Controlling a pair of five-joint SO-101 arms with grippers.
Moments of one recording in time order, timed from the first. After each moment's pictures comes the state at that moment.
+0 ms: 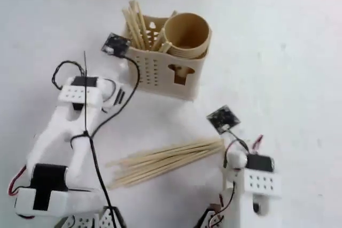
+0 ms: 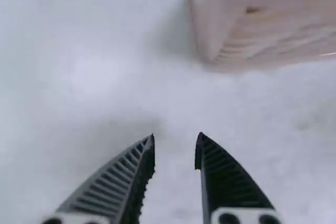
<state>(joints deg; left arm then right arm) -2.5 -5.6 35.1 47.3 -16.3 3.2 -60.8 80.8 64.0 41.9</state>
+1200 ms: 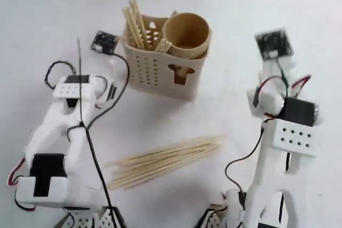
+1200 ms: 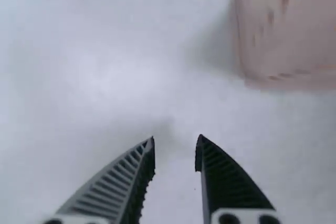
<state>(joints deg) -7.3 0.0 33.5 41.5 -16.0 9.3 -35.2 22.1 74.2 26.2</state>
